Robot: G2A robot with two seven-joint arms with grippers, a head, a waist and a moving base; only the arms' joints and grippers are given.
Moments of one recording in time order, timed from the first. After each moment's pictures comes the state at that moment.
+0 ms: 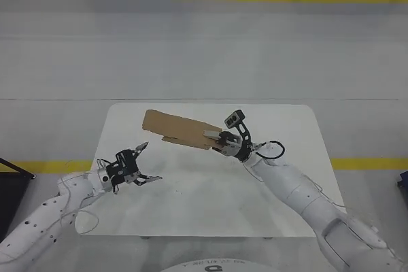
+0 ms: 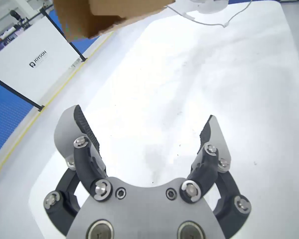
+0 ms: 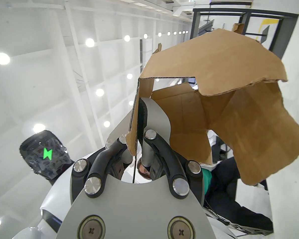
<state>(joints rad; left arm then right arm) 1.32 -0.74 -0.90 -1.46 1.51 -0.48 0.60 -1.05 -1.20 0.78 -1.02 1.17 -0.50 1.17</state>
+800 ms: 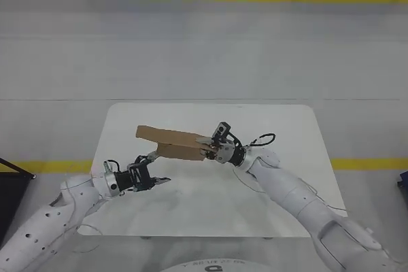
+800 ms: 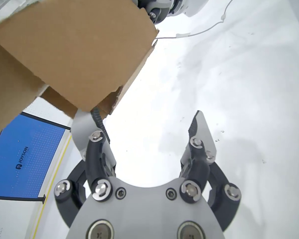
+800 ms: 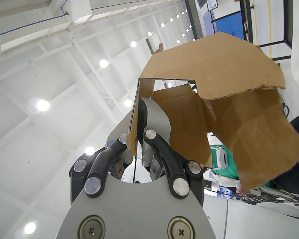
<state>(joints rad) 1.41 -0.73 -0.98 -1.67 1.74 -0.42 0.50 -1.07 -1.23 0.78 -1.01 1.25 -0.09 1.19</state>
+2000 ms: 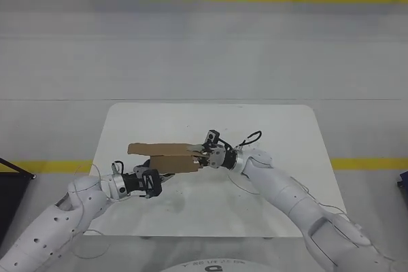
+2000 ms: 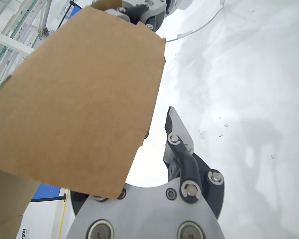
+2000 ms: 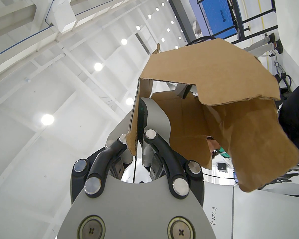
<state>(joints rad) 1.43 -0.76 -0.98 -1.72 1.89 -0.39 0.44 -1.04 -1.31 0.77 -0.90 1.17 0.05 1.22</state>
